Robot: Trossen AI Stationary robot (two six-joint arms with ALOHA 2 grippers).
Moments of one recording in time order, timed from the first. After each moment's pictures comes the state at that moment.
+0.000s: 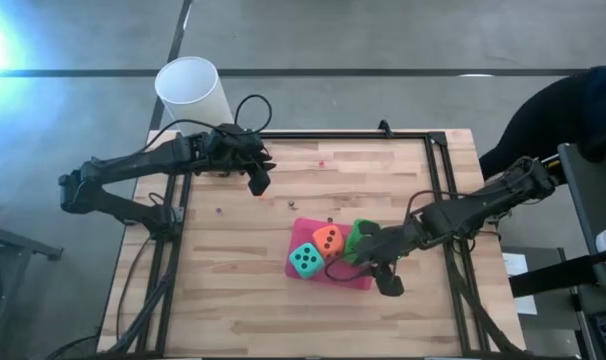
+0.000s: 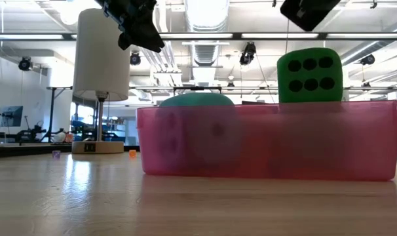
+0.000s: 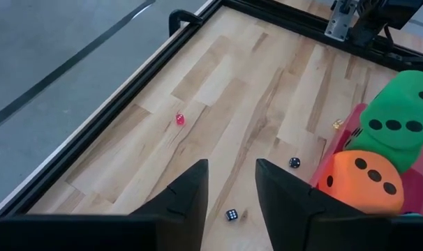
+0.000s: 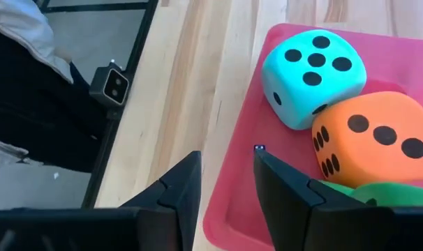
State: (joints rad) left arm 0.30 1.24 1.15 -0.58 -0.09 -0.16; right arm 0.40 1.34 1.08 -0.55 -0.06 0.34
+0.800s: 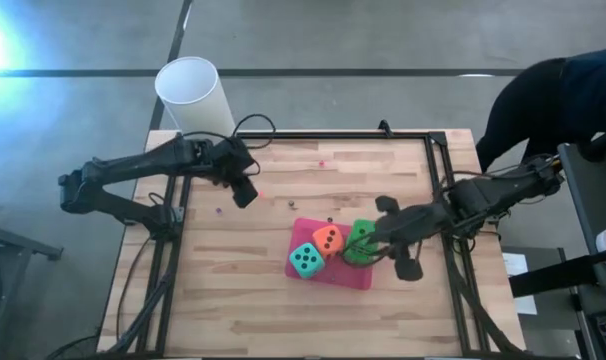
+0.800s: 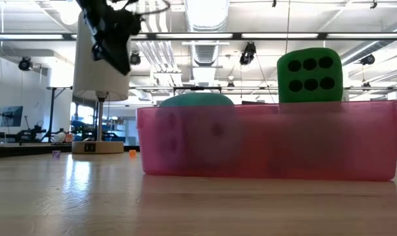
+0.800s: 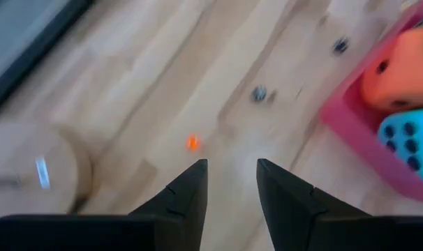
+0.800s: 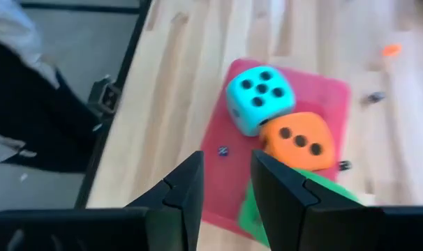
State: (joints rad) left arm 0.30 1.24 1.13 -0.96 -0.09 -0.28; right arm 0.39 1.29 1.41 -0.94 0.06 0.28
